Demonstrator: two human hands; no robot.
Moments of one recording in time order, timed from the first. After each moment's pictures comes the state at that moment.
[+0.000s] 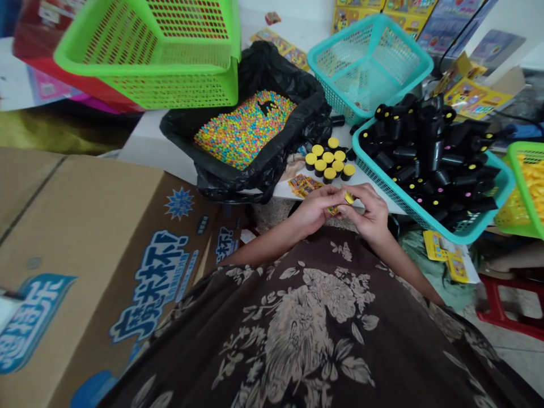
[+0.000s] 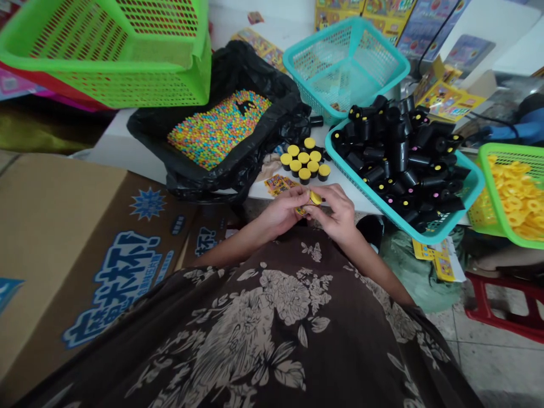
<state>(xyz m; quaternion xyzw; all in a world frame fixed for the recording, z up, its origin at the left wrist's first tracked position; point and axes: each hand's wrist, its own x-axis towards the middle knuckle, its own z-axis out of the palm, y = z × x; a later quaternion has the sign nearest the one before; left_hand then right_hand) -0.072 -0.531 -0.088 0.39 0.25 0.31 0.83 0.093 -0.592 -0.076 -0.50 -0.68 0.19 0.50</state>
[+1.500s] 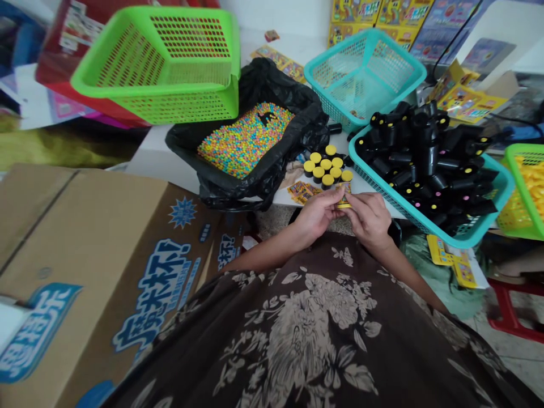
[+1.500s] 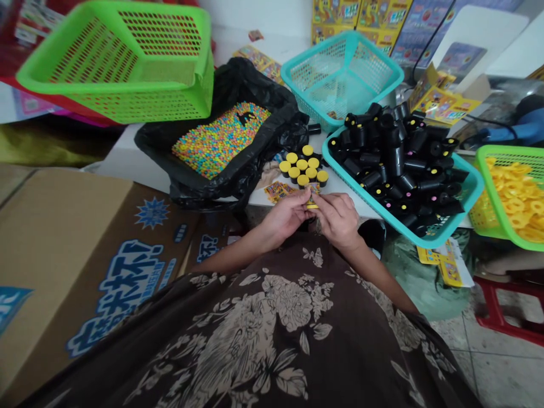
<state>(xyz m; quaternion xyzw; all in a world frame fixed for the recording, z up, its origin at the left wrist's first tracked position) -0.053 -0.532 -0.072 0.20 0.31 0.35 0.86 0.100 -0.591 -0.100 -0.46 -0.73 -0.13 0.48</state>
